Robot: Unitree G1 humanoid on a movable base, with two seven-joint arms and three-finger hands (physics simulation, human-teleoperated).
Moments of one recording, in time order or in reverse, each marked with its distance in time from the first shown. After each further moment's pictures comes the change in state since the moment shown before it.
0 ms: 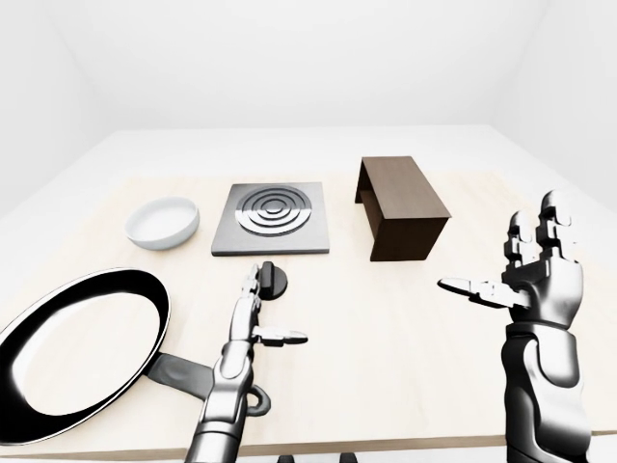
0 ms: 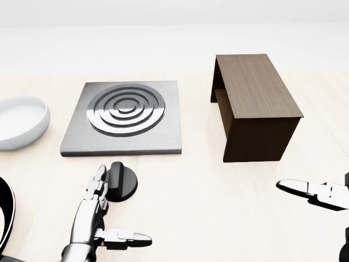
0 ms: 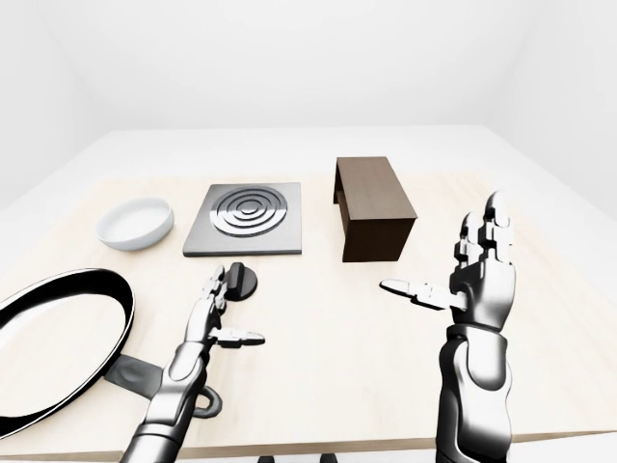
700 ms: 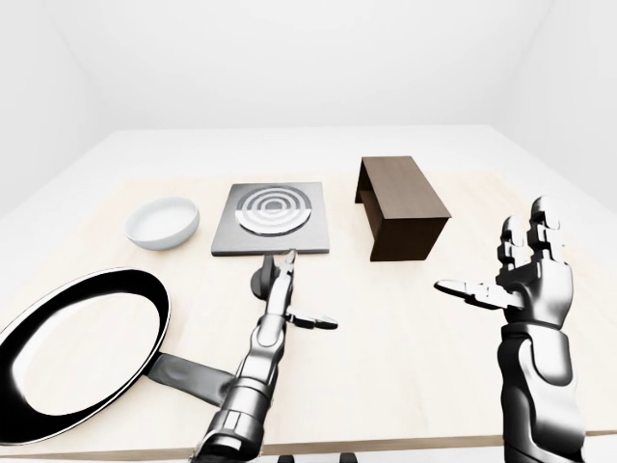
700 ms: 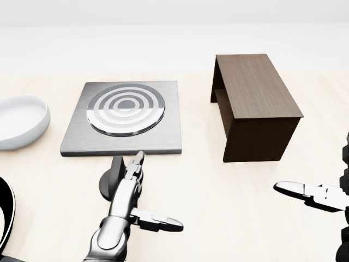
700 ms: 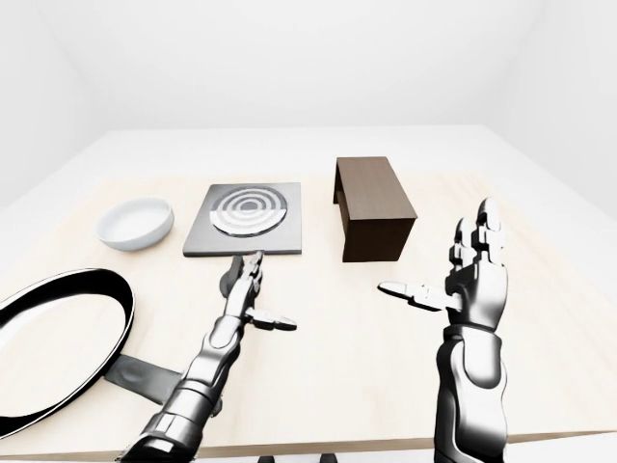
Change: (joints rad) left arm -0.226 -0.081 -0.060 0.252 0.081 0.000 0.025; right arm 0.002 0.001 0.006 0.037 0.002 0.000 0.007
